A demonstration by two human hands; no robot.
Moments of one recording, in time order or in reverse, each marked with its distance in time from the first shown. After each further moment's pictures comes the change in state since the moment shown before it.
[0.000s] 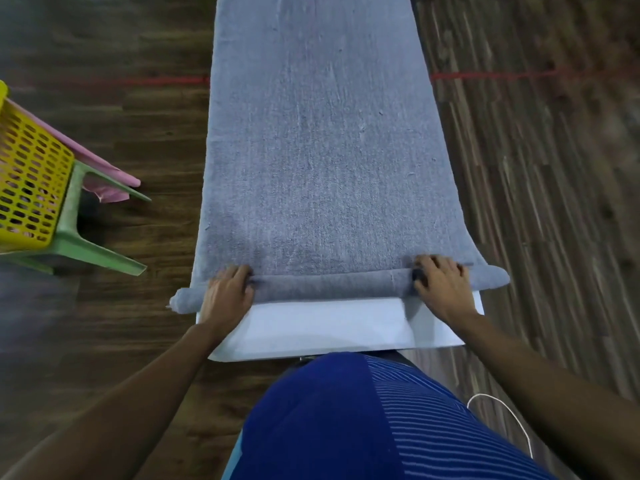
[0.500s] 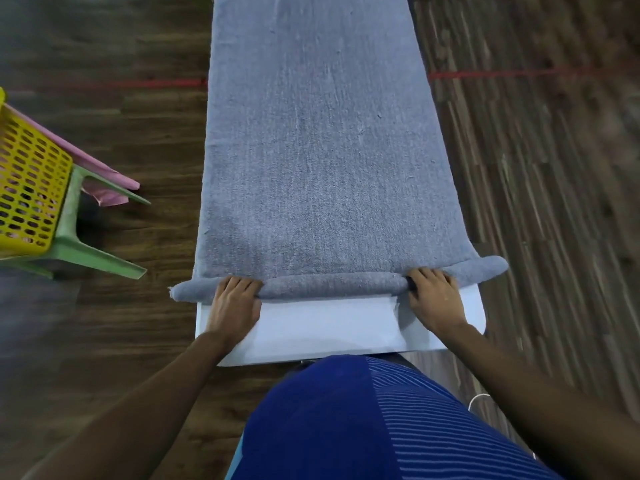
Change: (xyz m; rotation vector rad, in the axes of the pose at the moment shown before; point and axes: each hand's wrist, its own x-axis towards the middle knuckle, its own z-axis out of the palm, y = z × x) left_hand -0.008 0.008 0.010 0.174 0.036 0.177; right_hand -0.012 -0.013 0.017 -0.007 0.051 -0.091
